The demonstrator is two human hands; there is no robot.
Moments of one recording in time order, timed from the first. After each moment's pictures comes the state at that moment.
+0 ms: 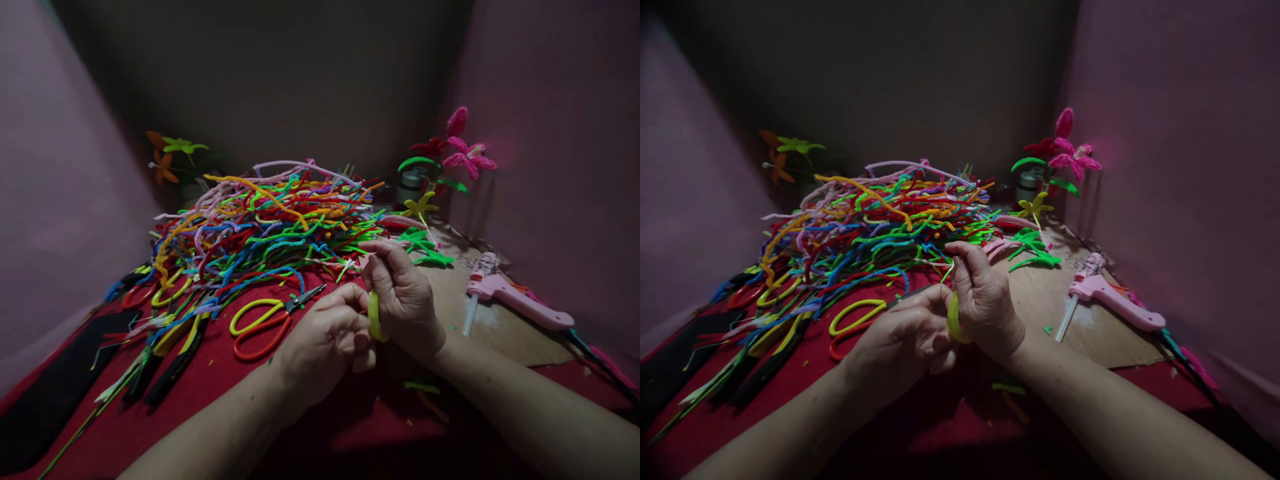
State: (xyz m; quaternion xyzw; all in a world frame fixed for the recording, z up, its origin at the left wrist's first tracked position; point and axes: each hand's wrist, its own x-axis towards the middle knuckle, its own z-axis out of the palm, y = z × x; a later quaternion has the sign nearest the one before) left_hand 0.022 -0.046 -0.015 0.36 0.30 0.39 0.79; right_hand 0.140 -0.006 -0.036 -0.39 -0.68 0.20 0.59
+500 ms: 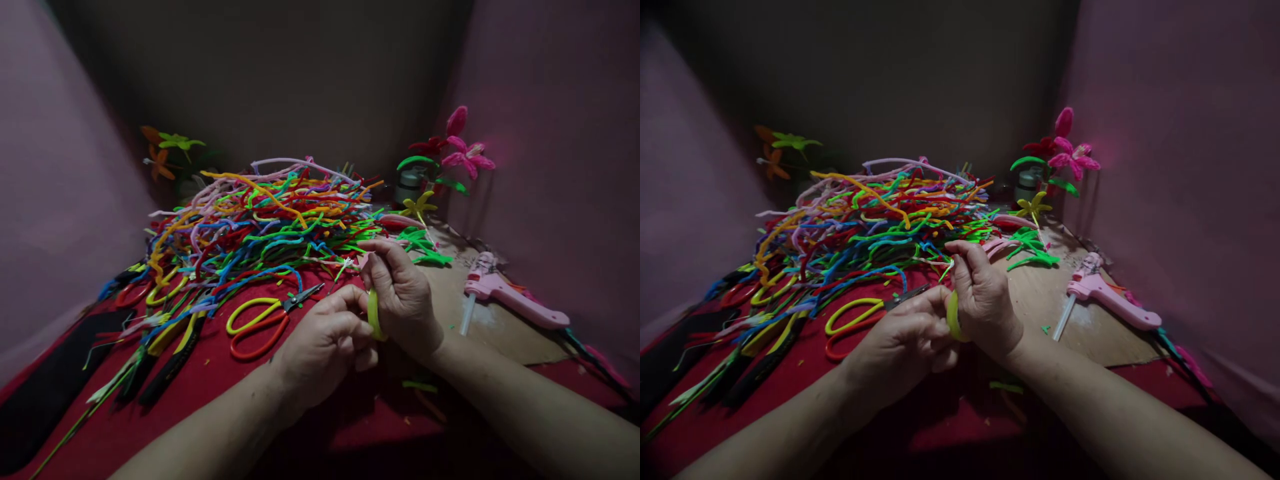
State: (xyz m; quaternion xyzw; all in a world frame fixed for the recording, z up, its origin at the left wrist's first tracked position) left_hand 0.023 -0.046 -0.015 0.35 0.29 0.40 0.80; right_hand 0.140 -0.005 -0.037 -0.38 -0.67 0.21 0.60
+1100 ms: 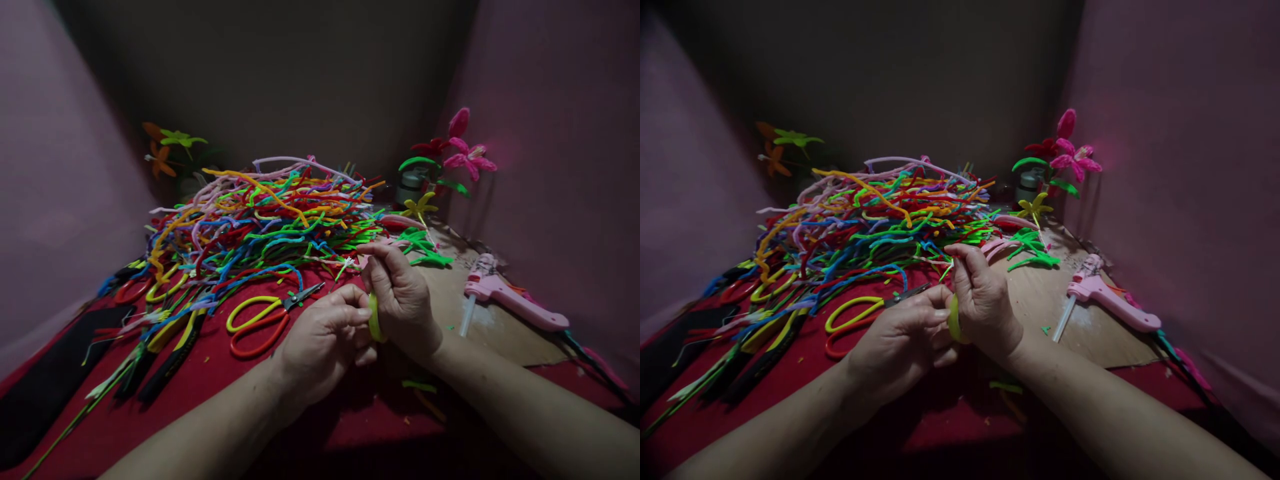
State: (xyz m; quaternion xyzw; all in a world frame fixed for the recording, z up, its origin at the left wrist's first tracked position) left_hand 0.022 -0.046 -0.017 0.34 0.29 0.41 0.80; right_hand 0.139 -0.006 -0.039 -0.37 -0.68 0.21 0.60
